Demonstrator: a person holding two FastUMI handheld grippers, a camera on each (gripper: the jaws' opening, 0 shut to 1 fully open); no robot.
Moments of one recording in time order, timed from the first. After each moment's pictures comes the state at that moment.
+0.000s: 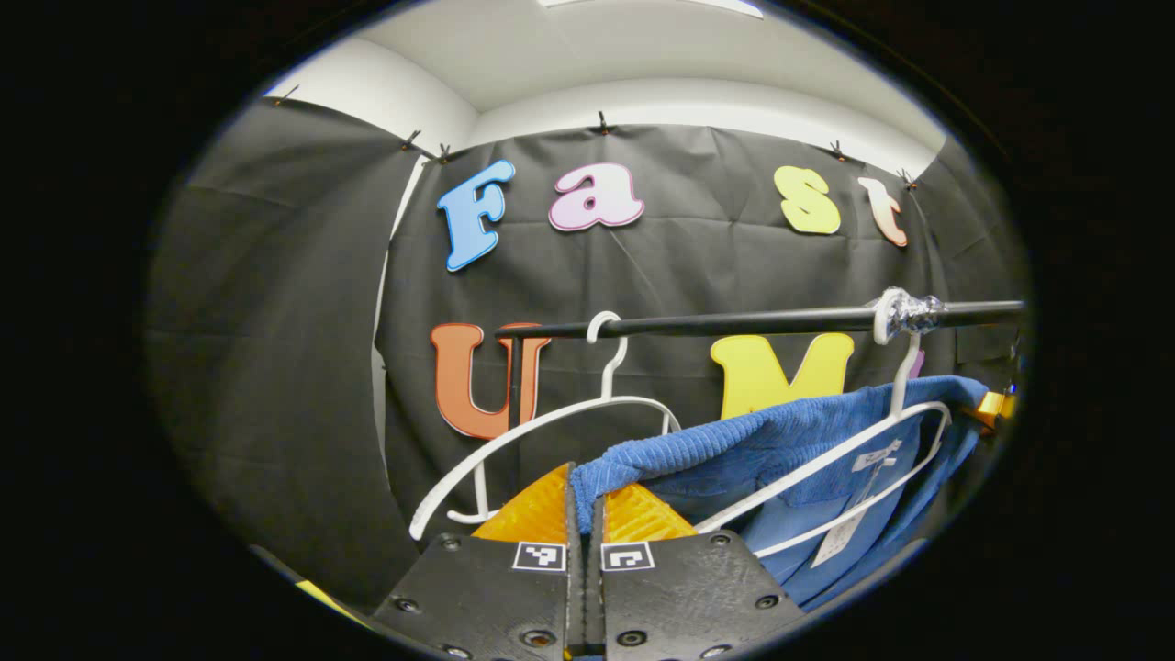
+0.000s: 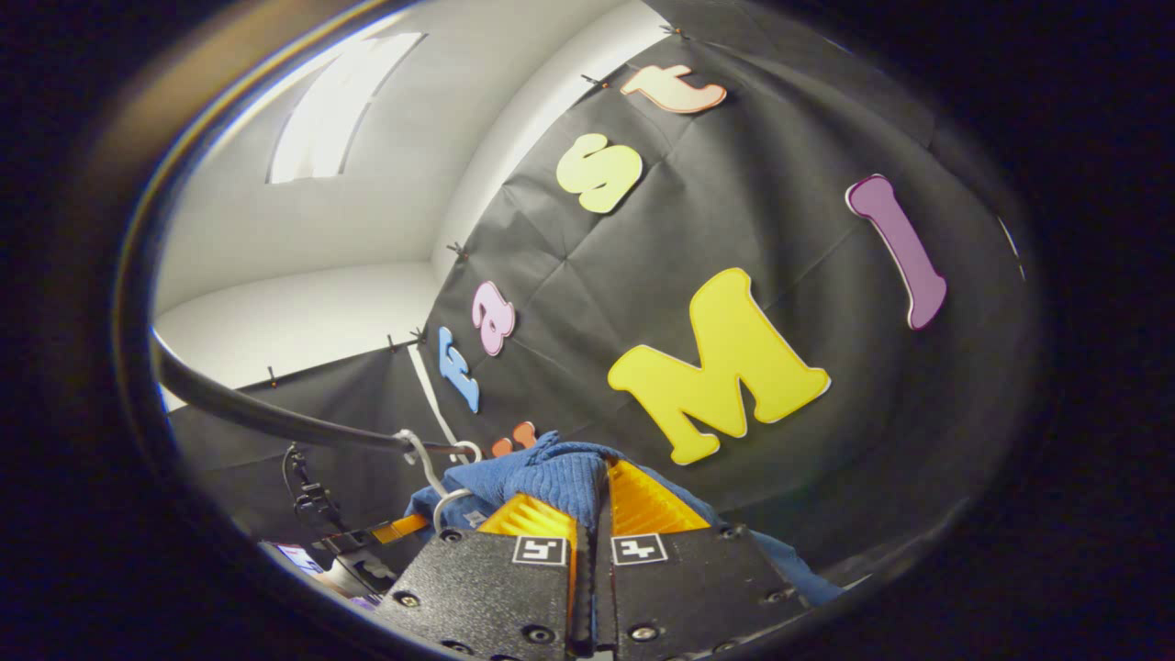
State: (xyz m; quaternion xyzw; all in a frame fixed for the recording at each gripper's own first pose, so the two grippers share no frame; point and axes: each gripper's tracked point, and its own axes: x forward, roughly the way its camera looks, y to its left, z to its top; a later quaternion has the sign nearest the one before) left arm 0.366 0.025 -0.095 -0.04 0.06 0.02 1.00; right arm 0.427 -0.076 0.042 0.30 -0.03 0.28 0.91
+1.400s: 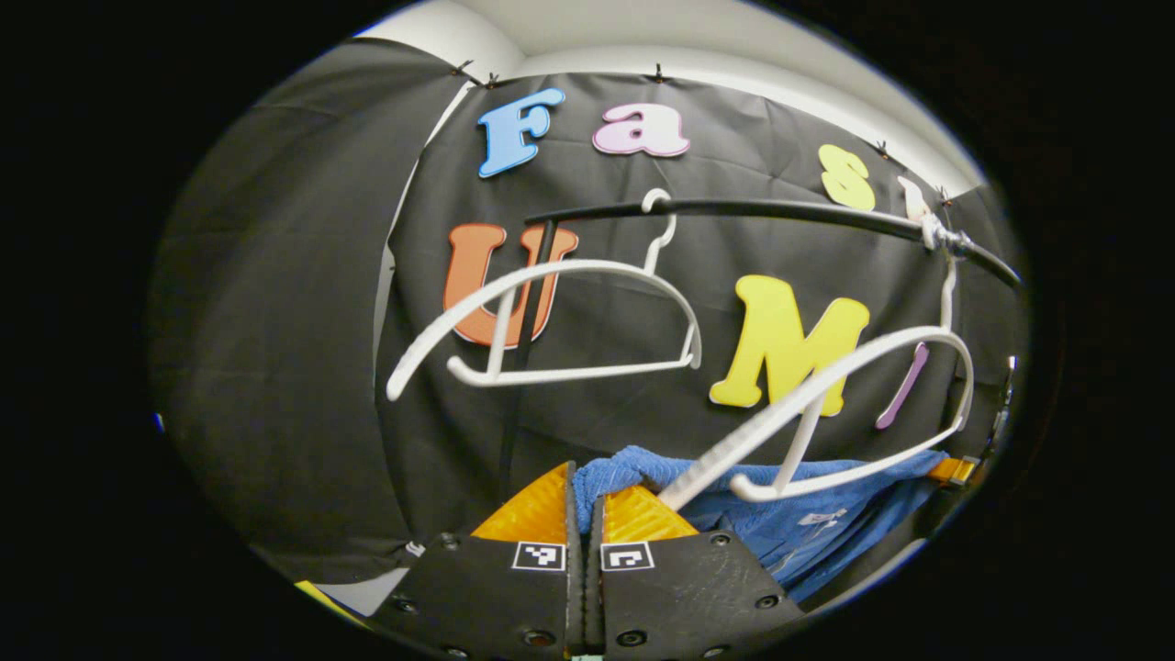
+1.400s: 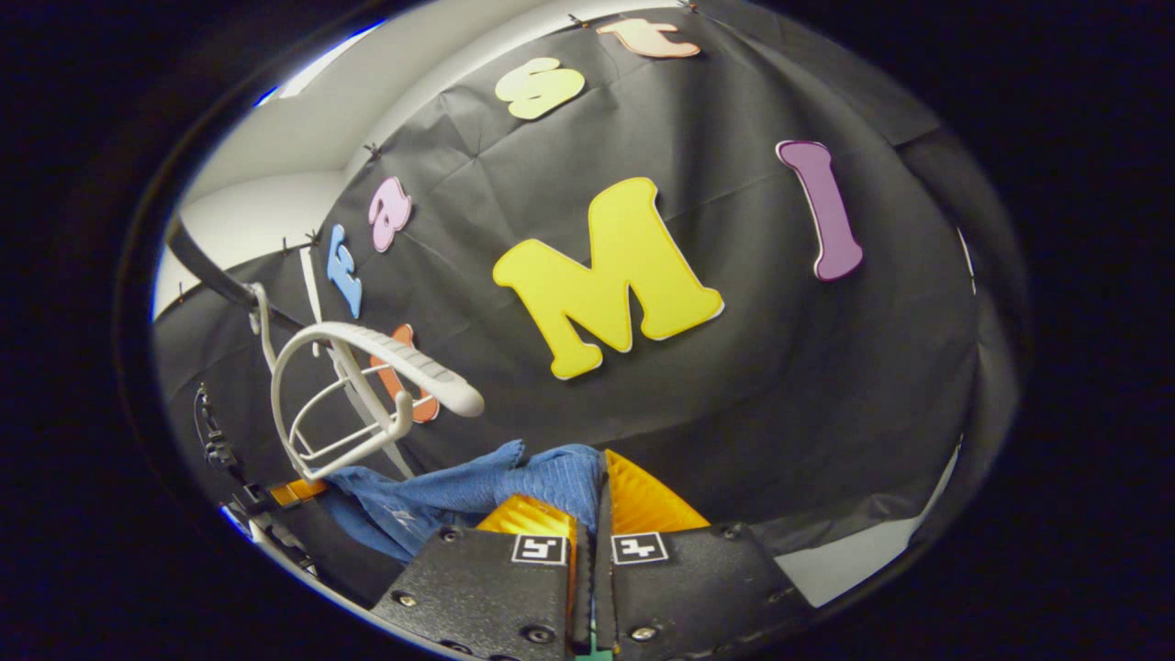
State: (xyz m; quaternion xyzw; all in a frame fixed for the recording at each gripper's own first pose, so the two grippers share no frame) left arm 0.340 0.034 -0.217 -0.13 0.17 0.04 0.98; right arm 0.443 -0.073 -0.107 0.20 0.12 0.14 0.96
